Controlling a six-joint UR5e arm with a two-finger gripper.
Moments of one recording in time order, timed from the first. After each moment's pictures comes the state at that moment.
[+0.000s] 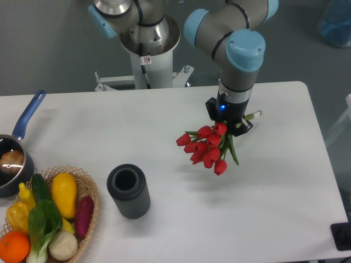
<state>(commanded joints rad) 2.65 -1.79 -1.80 -1.08 1.56 1.48</state>
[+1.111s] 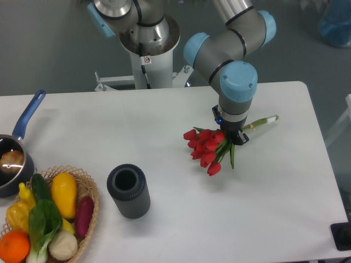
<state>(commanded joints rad) 2.61 -1.92 -1.77 -1.06 1.68 1.66</state>
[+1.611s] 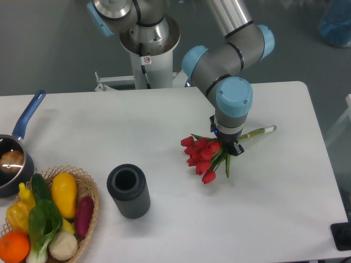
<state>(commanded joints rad) 2.58 -1.96 -1.74 -1.06 1.69 1.66</state>
